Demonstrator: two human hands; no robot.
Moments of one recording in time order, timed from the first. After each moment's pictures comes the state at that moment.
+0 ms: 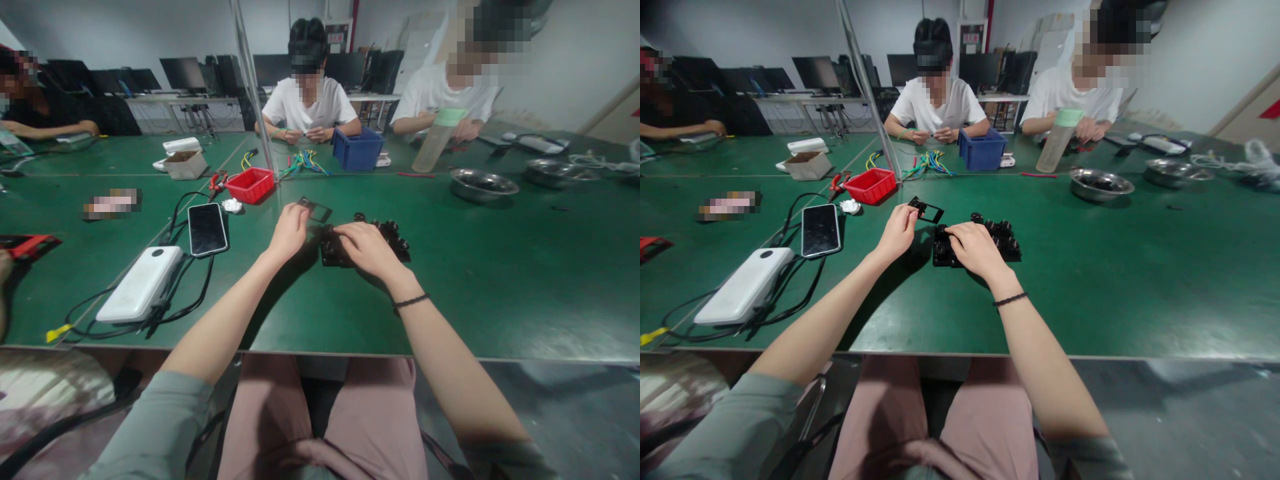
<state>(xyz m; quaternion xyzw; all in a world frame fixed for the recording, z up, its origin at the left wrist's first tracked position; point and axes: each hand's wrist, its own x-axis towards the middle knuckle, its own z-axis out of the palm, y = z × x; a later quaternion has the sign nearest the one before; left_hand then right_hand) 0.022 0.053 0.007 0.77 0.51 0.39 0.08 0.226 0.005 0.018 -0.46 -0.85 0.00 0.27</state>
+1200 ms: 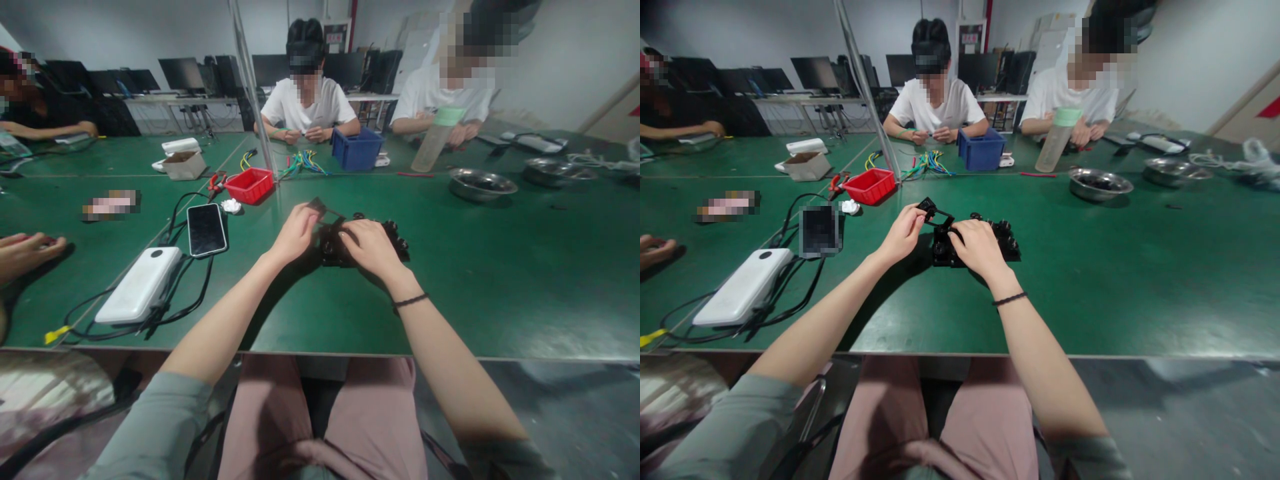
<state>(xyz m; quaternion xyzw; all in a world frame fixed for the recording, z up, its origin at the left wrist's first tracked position) 0.028 0.045 0.011 0.81 0.42 0.39 0.11 0.225 0.002 0.023 -0.50 -0.82 -0.04 0.27</state>
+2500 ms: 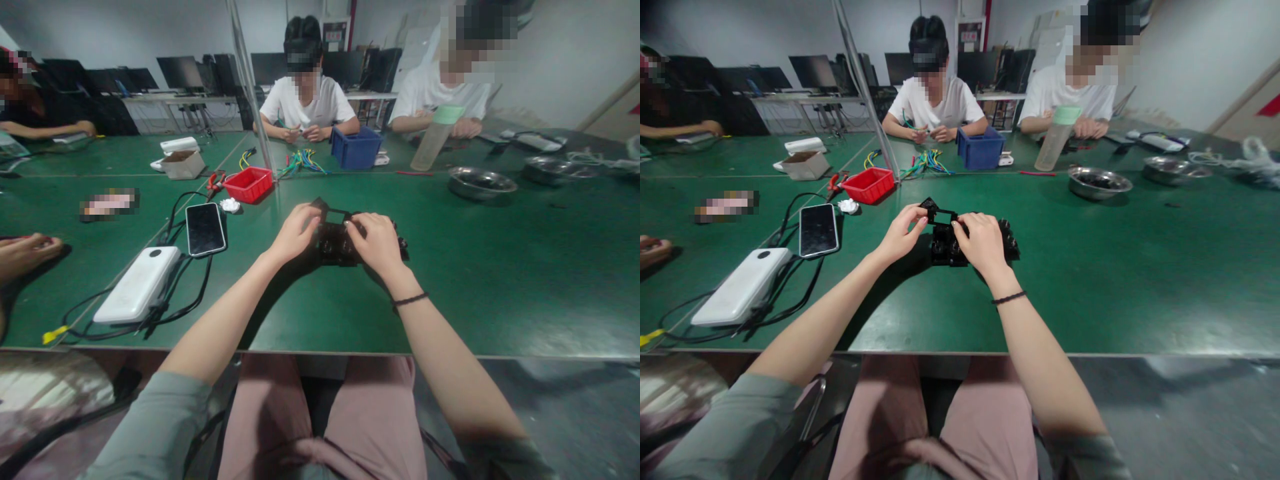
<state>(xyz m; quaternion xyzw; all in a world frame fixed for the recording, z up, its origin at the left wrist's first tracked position) 0.025 0.057 -0.001 0.81 0.33 0.46 0.14 0.227 0.006 0.020 -0.52 -0.76 -0.10 0.38</state>
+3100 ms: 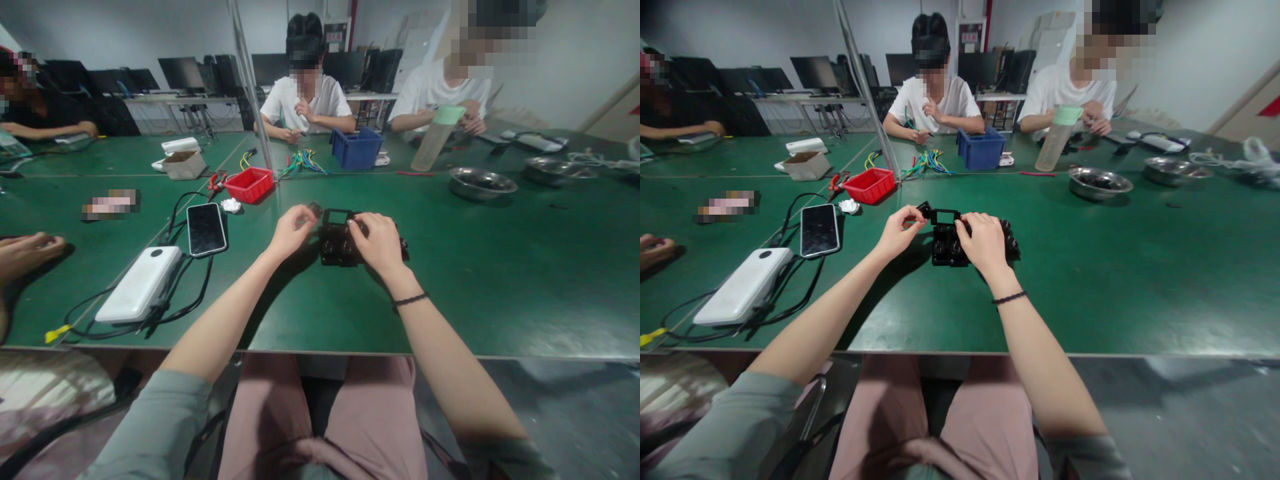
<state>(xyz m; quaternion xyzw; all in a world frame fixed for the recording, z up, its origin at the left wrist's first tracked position) 0.025 0.056 0.002 0.74 0.37 0.50 0.26 0.228 0.008 0.017 -0.54 -0.74 -0.09 0.40</state>
